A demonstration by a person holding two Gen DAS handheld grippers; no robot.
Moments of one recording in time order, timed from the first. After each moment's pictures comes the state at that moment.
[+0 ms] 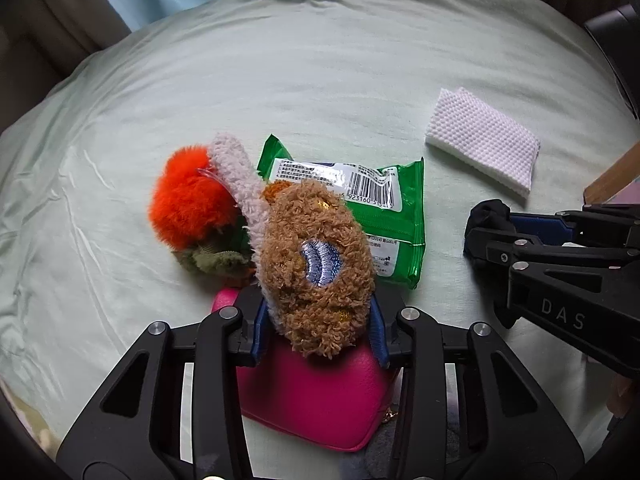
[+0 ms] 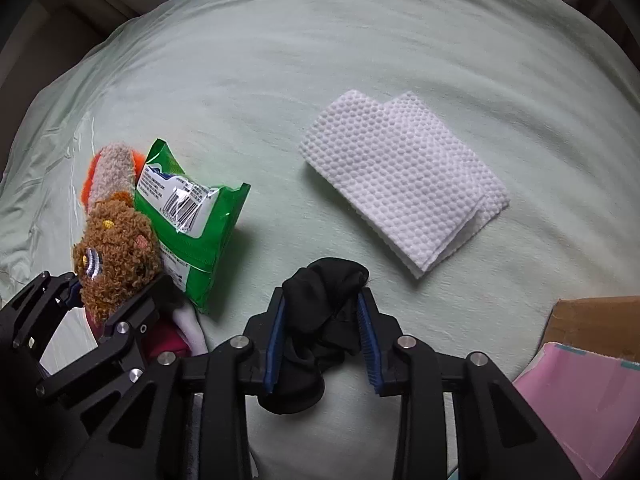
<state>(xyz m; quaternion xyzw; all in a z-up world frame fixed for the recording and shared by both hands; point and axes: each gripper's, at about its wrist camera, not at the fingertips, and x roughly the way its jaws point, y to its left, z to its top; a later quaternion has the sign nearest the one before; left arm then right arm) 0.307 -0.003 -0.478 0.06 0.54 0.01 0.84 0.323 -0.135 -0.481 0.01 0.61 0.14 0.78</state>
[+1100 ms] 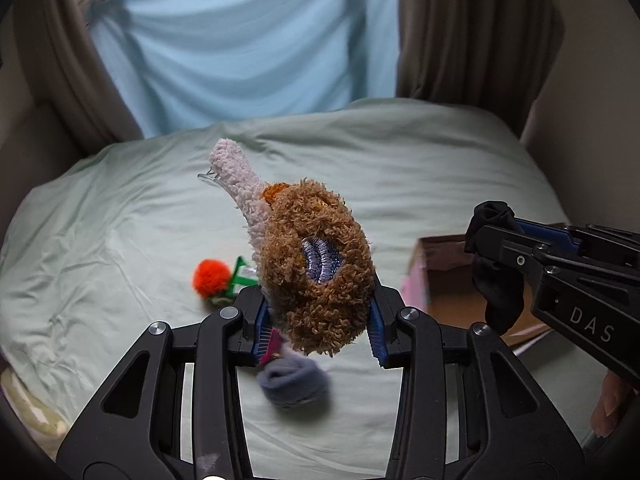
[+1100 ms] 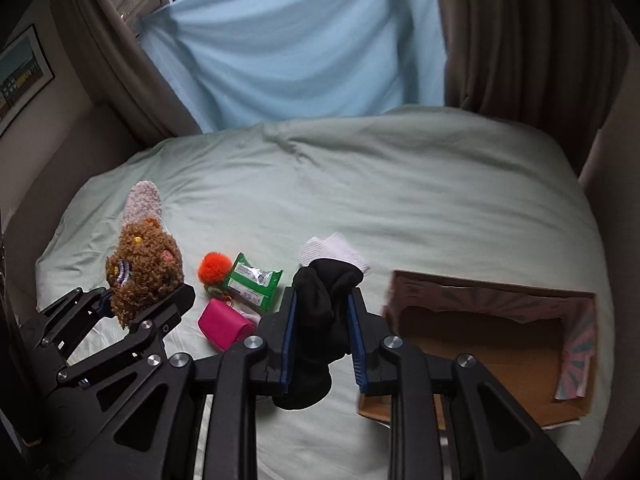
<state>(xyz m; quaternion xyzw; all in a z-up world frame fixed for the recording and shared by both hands) 0.189 -0.129 -0.220 0.06 0.41 -0.04 0.91 0.189 -0.249 -0.231 0.07 0.44 0.11 0.89</state>
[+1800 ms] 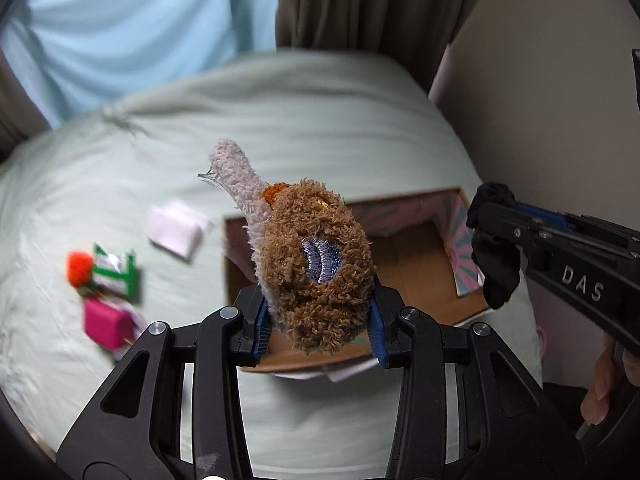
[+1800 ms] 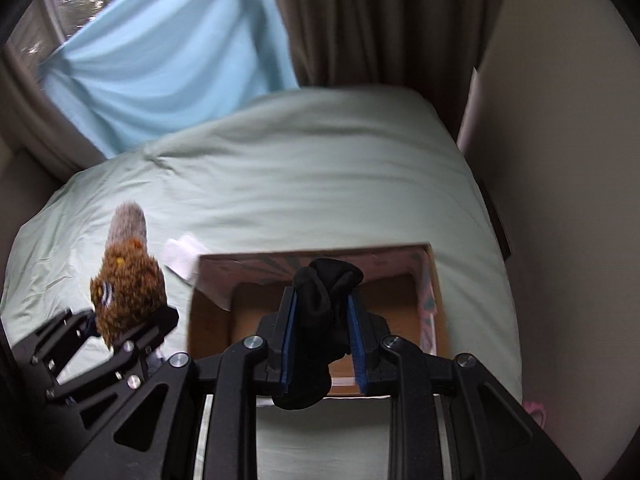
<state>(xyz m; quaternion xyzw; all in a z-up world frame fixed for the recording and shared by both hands) 0.207 -0.310 -0.268 0.04 0.52 -0.16 0.84 0.169 -0.431 -0.251 0.10 0.50 -0.04 0.86</state>
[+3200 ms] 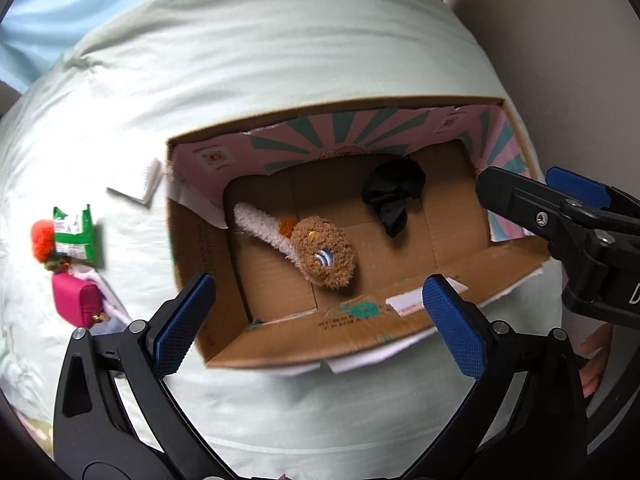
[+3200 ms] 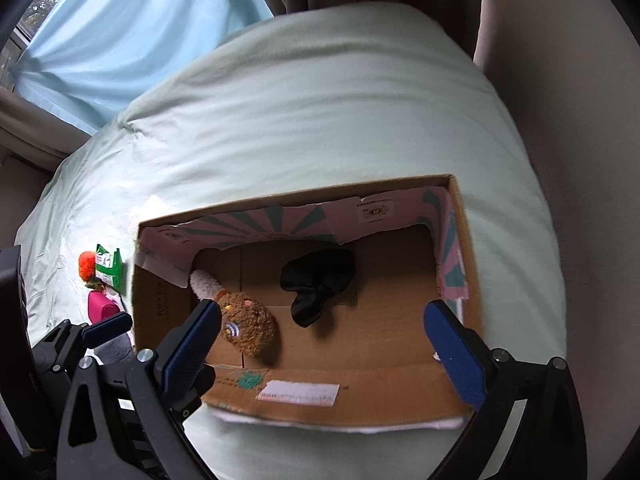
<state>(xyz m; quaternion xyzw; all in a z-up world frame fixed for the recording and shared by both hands) 0.227 -0.317 -0.352 0.09 0.62 -0.16 0.76 0.188 -0.461 -0.328 0.14 0.56 -0.02 0.81</state>
